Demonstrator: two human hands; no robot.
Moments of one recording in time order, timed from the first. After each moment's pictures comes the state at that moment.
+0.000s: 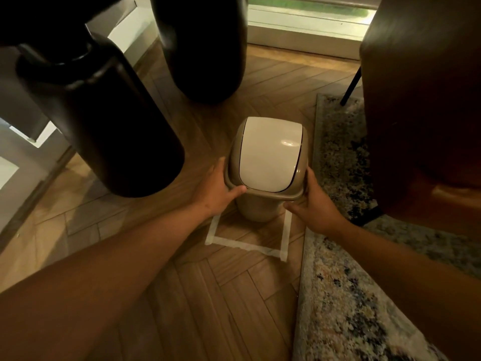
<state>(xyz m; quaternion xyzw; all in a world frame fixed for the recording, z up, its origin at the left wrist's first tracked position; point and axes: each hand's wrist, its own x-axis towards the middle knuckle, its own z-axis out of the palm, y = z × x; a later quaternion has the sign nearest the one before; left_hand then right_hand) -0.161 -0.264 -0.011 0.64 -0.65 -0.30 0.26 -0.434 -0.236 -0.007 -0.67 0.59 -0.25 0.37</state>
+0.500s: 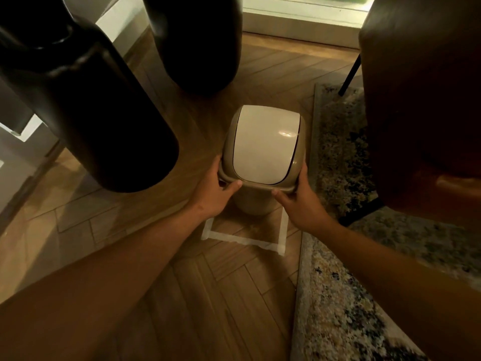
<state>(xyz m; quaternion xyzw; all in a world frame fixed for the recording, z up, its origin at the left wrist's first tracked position) -0.165 -0.253 -0.034 0.60 -0.58 -0.44 0.33 -0.404 -0.226 -0.017 -0.58 0.57 -0.35 0.47</state>
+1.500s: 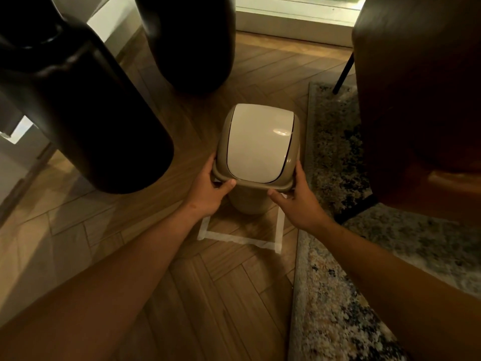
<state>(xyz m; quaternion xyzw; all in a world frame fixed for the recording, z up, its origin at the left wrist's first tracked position) -0.163 -0.254 -0.040 0.59 -0.55 -0.48 0.36 -0.410 -0.224 -0.021 -0.57 0.58 -0.35 0.47</state>
